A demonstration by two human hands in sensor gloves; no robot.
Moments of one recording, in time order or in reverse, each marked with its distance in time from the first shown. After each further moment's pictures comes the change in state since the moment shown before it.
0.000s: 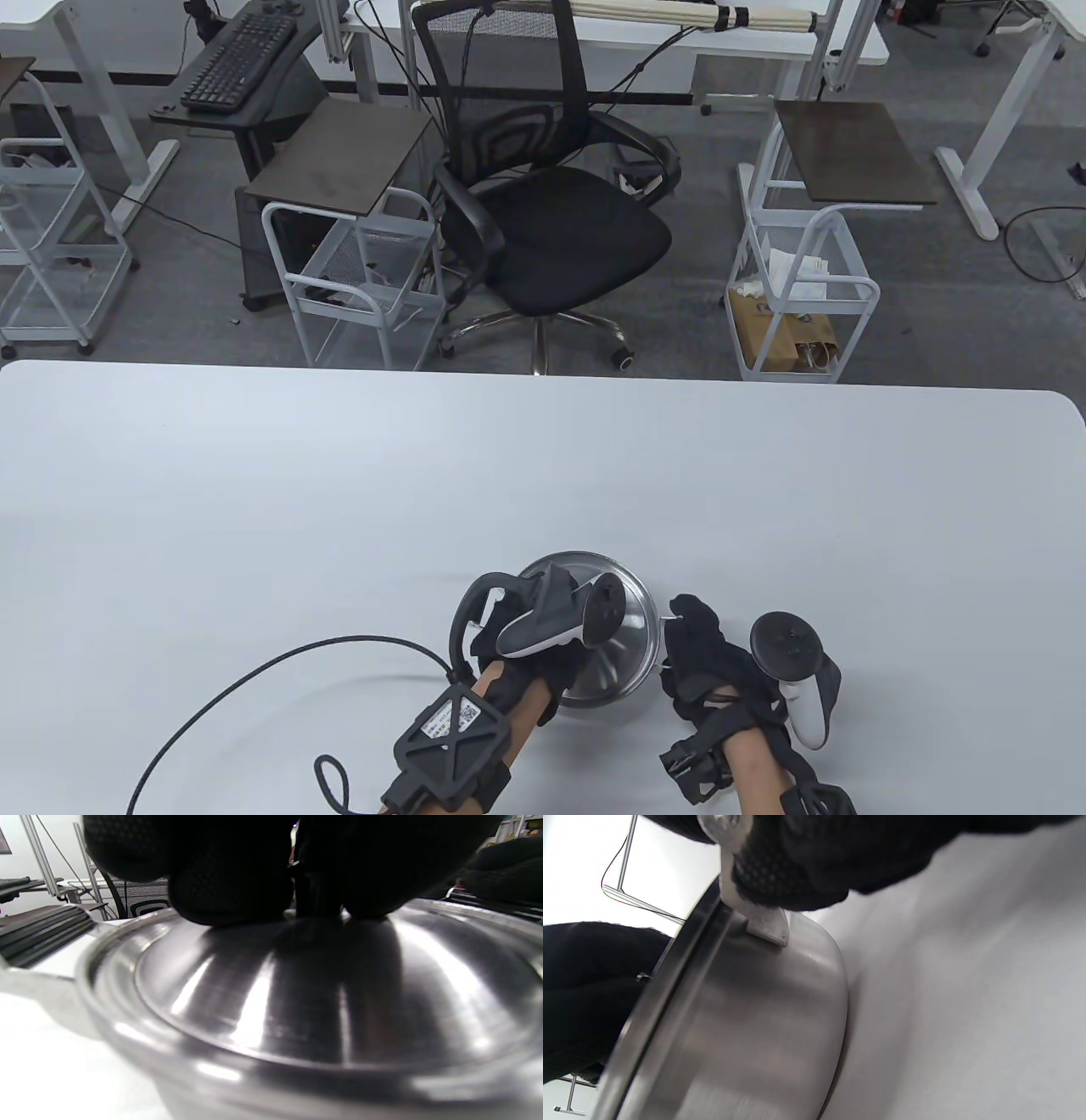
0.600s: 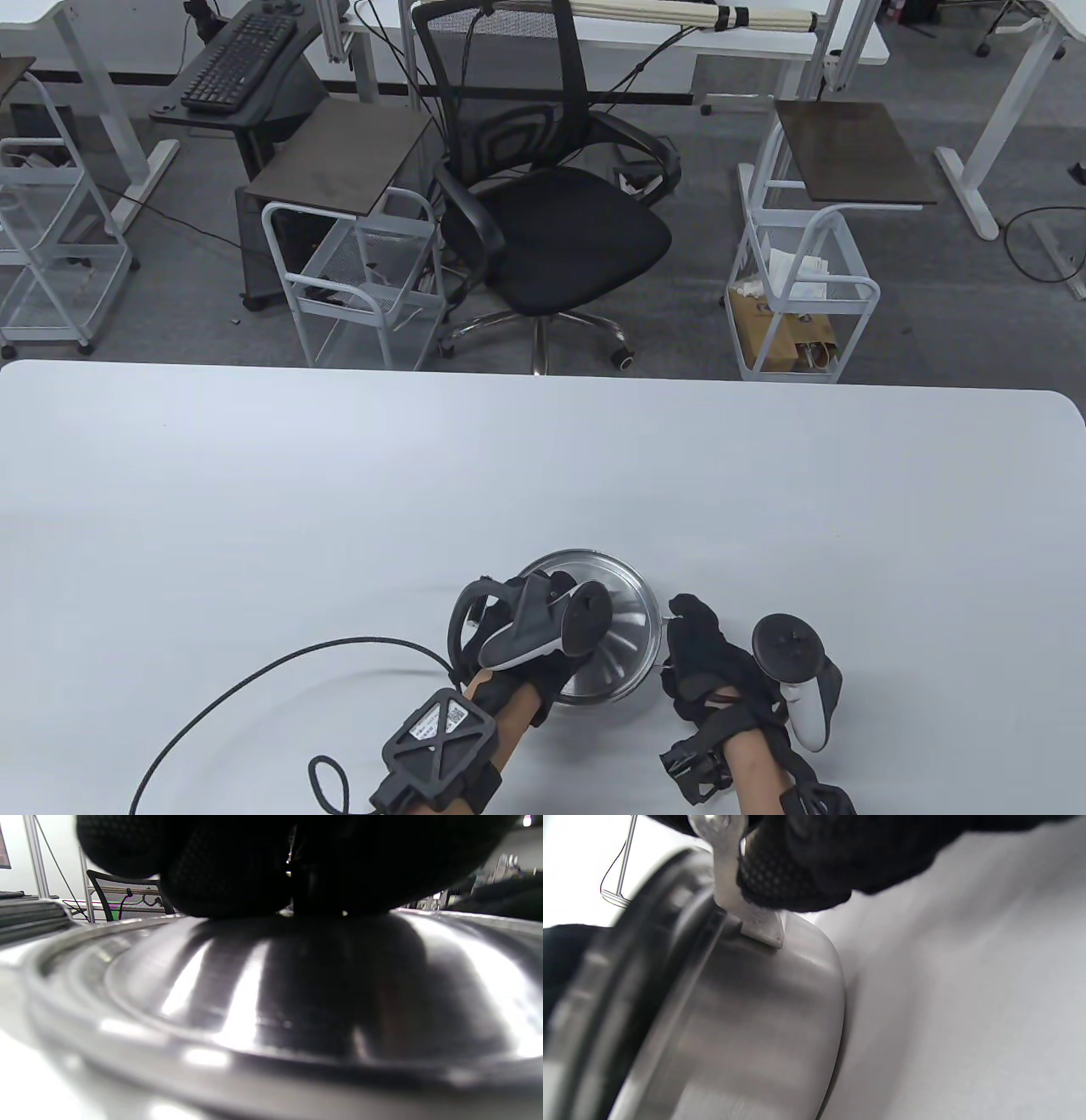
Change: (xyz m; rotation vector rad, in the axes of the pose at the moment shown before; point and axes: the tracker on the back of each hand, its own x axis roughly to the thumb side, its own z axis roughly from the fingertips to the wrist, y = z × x) left_hand -0.013 -0.002 0.007 0.147 -0.010 0.126; right_hand -0.002 0.000 0.001 -0.010 0.003 -0.009
